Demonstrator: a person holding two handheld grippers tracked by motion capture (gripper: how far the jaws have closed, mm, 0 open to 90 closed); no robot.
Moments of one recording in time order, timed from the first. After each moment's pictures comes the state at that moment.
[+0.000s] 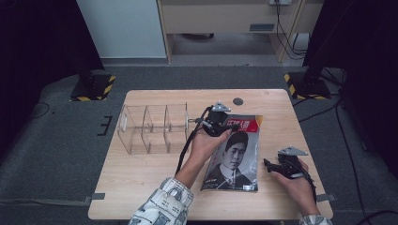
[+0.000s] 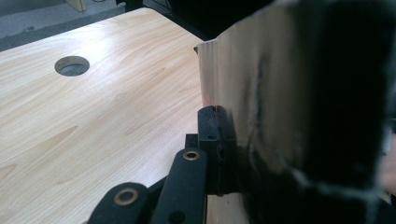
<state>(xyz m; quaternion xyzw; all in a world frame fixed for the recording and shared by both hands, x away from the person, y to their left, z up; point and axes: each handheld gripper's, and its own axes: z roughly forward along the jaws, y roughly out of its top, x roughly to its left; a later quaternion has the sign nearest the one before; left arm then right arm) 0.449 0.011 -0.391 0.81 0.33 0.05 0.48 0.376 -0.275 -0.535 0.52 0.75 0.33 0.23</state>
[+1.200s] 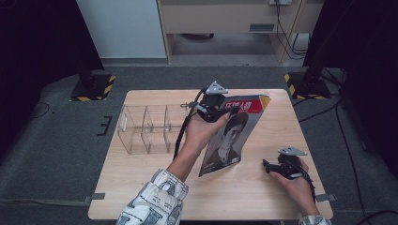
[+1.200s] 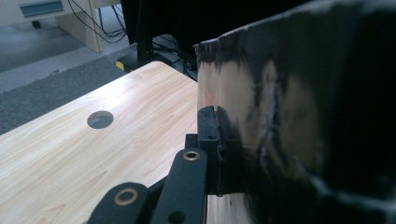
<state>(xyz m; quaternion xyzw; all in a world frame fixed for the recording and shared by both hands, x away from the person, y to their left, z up) 0.440 0.024 -0.312 0.80 0.31 0.10 0.51 0.378 -0.274 -0.538 0.53 0.74 0.33 0.23</state>
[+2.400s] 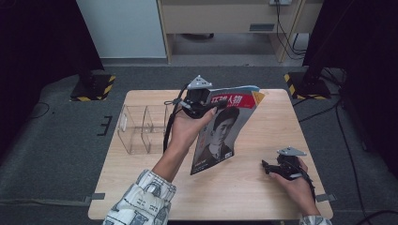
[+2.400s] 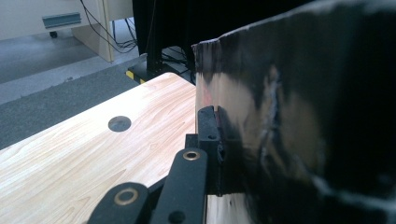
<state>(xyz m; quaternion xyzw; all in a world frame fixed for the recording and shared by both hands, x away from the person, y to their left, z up) 0.431 0.060 -0.292 0.78 0.32 0.11 0.53 0.377 -0.273 -0.538 0.52 0.75 0.33 0.23</state>
